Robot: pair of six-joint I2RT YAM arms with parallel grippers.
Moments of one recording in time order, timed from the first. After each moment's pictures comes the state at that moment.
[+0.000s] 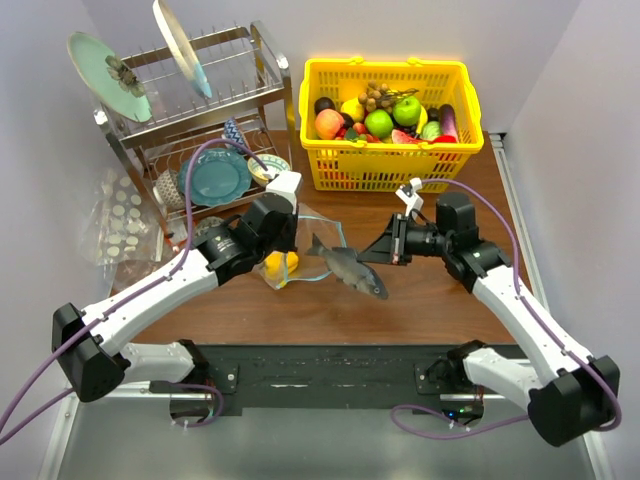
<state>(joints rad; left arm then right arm) -0.82 1.23 1.12 -0.53 -0.36 -0.41 0.36 1.02 0.85 -0.34 -0.81 0.70</state>
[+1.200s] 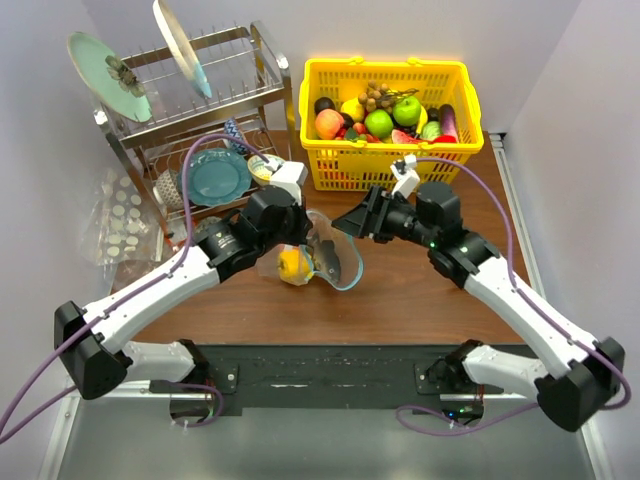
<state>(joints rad) -0.82 1.25 1.16 -0.44 -0.24 -0.49 0.58 1.10 0.99 -0.20 -0.35 0.81</state>
